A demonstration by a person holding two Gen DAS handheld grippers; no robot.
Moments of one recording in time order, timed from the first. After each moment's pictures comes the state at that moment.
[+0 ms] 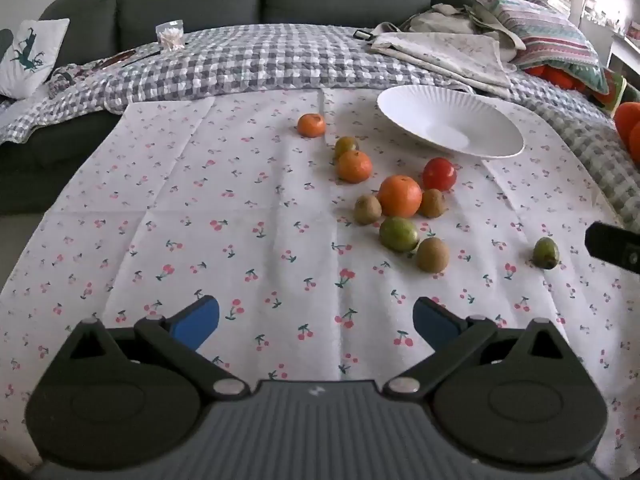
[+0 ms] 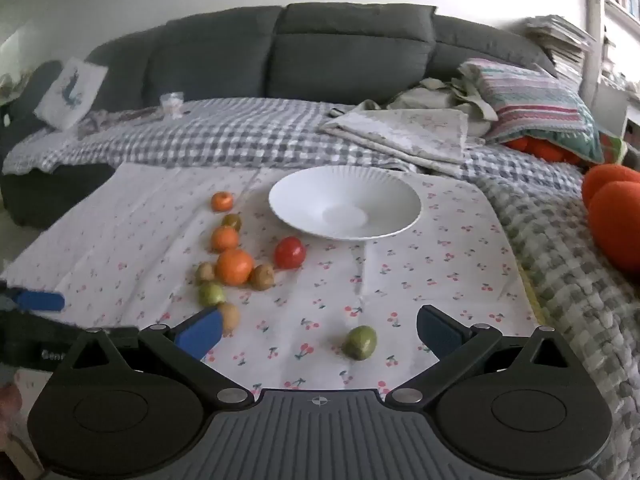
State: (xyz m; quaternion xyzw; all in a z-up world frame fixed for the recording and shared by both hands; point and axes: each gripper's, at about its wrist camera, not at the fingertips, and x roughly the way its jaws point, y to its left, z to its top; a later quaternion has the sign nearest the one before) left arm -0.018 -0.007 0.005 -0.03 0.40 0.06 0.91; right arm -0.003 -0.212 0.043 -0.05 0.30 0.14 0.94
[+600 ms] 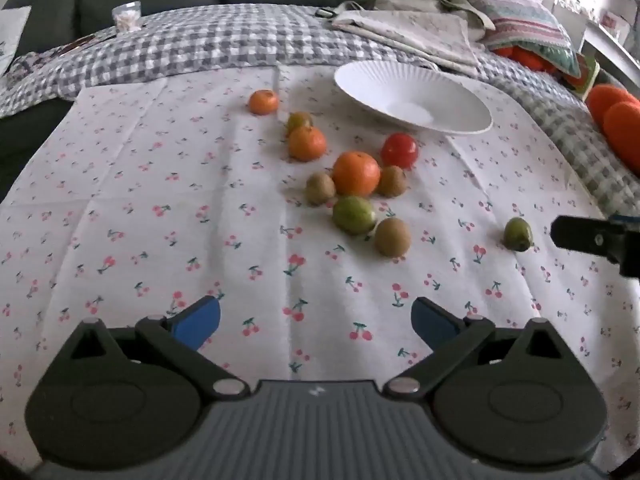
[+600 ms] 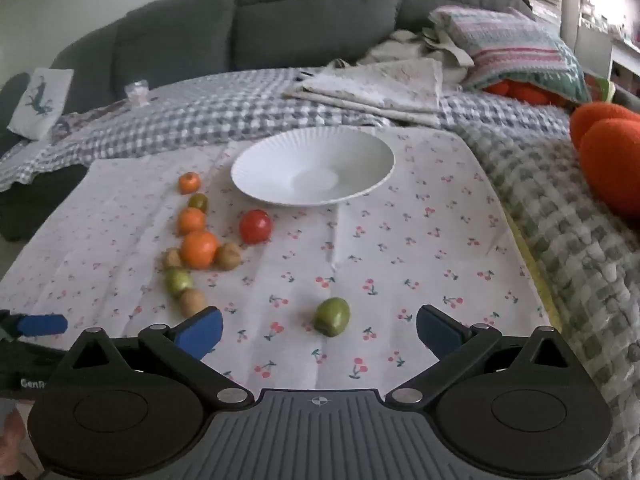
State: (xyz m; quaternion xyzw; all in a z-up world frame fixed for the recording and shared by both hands) left arm 0.000 -0.023 -0.015 -0.03 0.42 0.00 0.90; right arm 0.022 -0.233 0.025 -0.02 0.35 0.11 0.93
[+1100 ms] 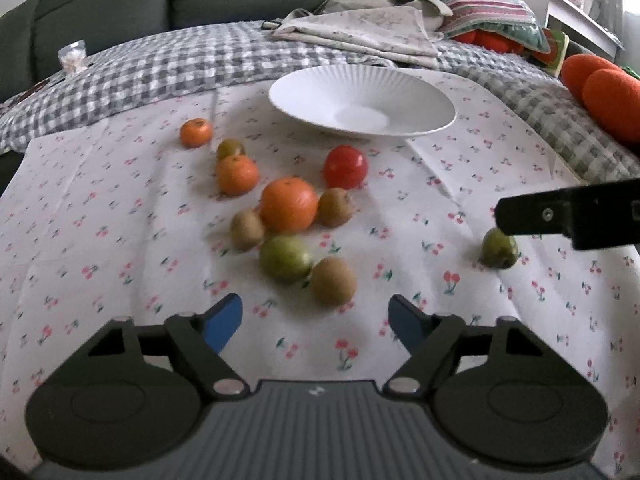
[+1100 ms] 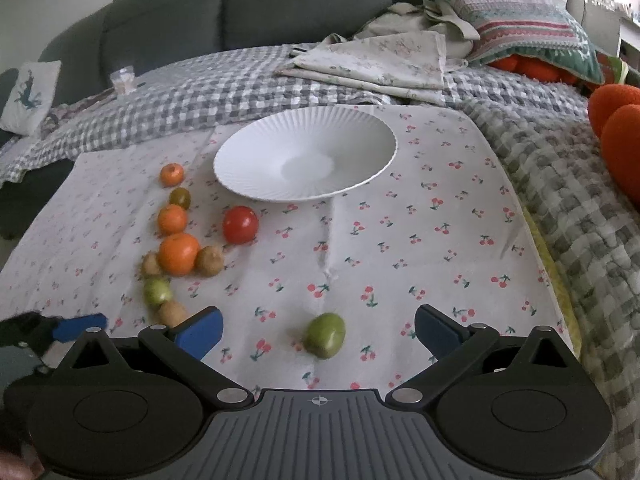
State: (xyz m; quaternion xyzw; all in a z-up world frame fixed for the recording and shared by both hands) left arm 0.039 -0.066 -0.028 0.01 0.40 -0.04 0.92; right arm 0.068 -0.237 0.017 0.00 0.40 0.12 0.91
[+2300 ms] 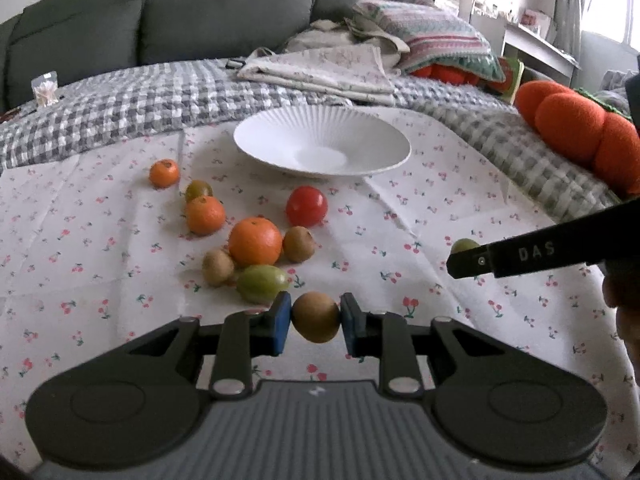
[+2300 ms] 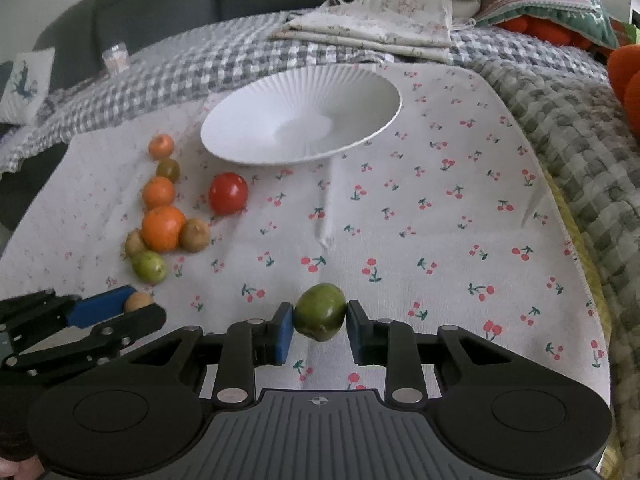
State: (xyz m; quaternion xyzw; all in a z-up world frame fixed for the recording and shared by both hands) left arm 0.023 -0.062 -0.014 0.00 0.34 -0.10 0.93; right arm 0.085 -0.242 -0.007 0.01 0.44 0.13 0.89
